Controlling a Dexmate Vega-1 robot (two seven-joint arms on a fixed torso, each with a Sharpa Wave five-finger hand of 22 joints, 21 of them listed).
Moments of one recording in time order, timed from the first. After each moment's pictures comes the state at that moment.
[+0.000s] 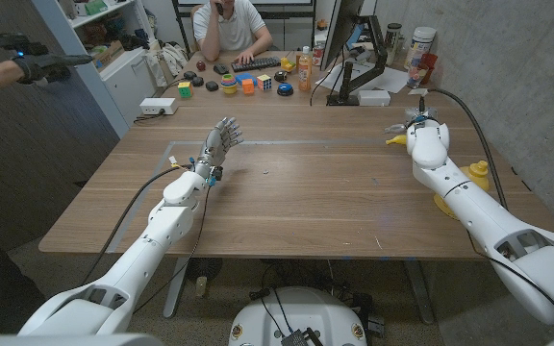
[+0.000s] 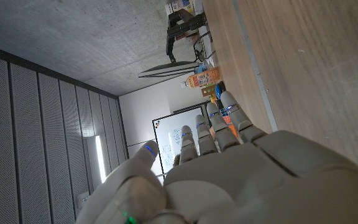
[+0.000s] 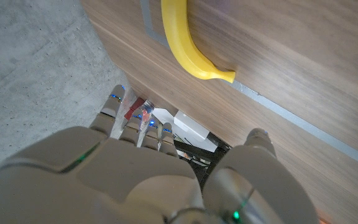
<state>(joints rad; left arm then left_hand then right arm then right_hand) 0.82 0.36 0.24 -1.24 -0.49 -0.21 -0.12 0.08 0.09 0.42 0.17 0.31 0.10 -0.10 0.20 0.20 0.17 -0.04 0.21 0.23 0.18 -0.02 0.38 0.22 0.04 0.01 0.88 0.18 -0.58 -0.51 -0.45 -1.41 -1.34 -0.52 0.50 0.25 -0.14 0.11 -0.05 0.31 0.02 0.02 0.19 0.20 0.01 0.03 0.21 0.20 0.05 0.06 0.20 0.18 0.11 0.21 0.46 0.17</state>
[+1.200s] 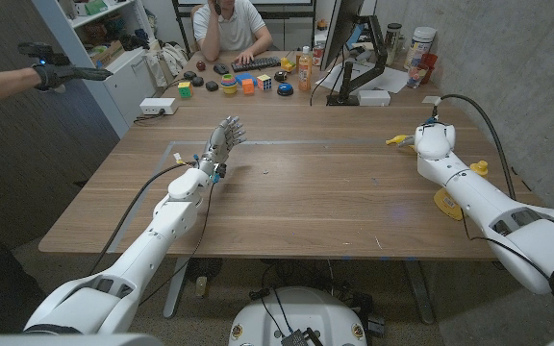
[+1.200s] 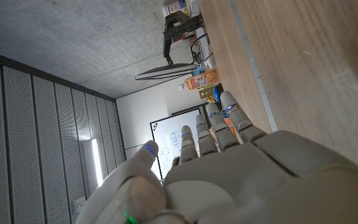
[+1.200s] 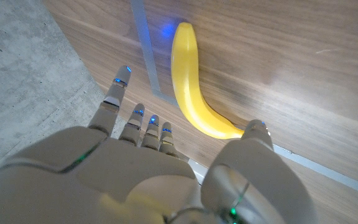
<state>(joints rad) 0.77 0.34 0.26 -1.18 -0.48 -0.21 -0.12 0.08 0.09 0.42 0.17 0.31 0.10 -0.10 0.20 0.20 0.17 -0.04 0.21 0.23 0.18 -0.02 0.38 0.22 0.04 0.01 0.88 0.18 -0.45 -0.51 -0.52 -1.14 -1.17 -0.59 0.52 0.33 -0.11 0.08 -0.07 0.34 0.02 0.02 0.20 0.20 0.04 0.02 0.22 0.20 0.13 0.03 0.20 0.18 0.37 0.20 0.48 0.17</state>
